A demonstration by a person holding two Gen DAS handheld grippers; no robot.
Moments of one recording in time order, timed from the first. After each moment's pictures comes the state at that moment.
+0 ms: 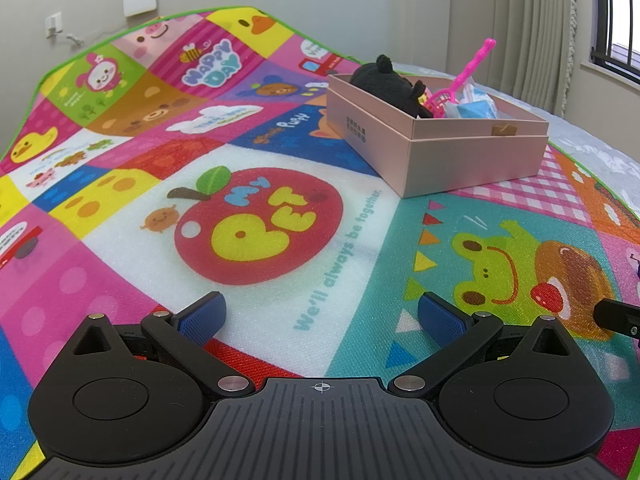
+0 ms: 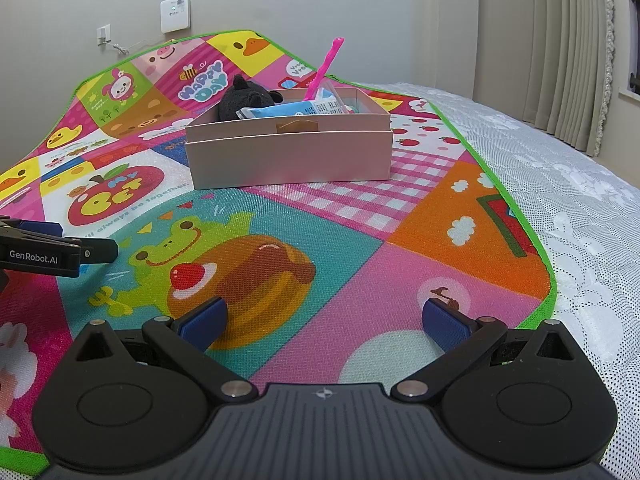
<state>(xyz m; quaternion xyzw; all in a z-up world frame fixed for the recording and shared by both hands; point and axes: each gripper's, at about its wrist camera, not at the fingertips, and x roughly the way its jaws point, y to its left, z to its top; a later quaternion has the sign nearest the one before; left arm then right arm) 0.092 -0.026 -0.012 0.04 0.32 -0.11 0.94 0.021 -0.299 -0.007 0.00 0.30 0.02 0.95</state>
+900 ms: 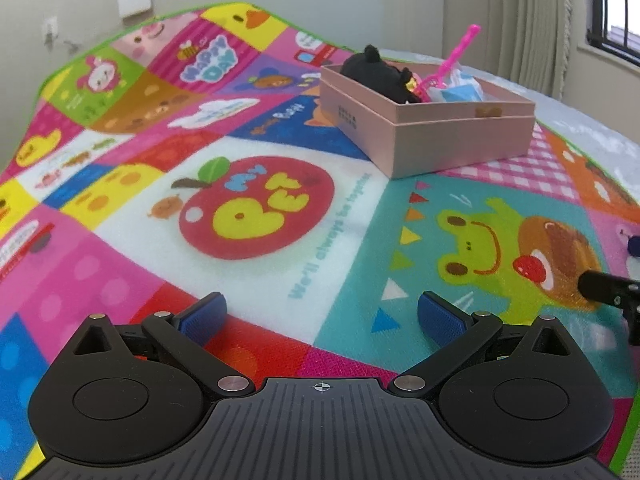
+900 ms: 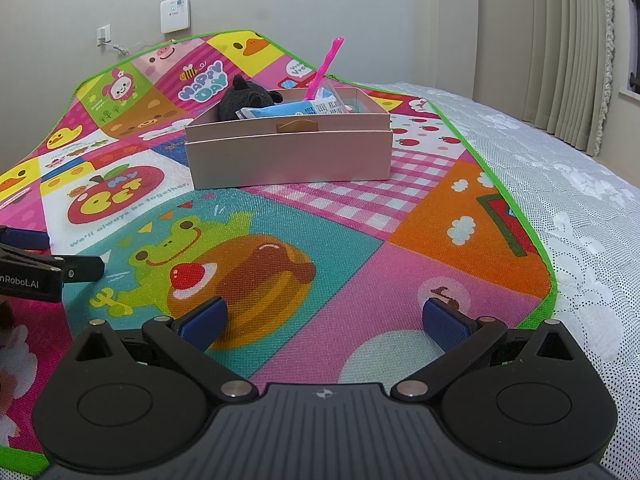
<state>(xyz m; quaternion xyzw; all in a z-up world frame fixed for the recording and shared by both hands) 0.075 -0.026 -0.008 0.05 0.34 -0.11 0.93 0.021 -0.299 -0.007 0.00 0.30 0.02 0.95</state>
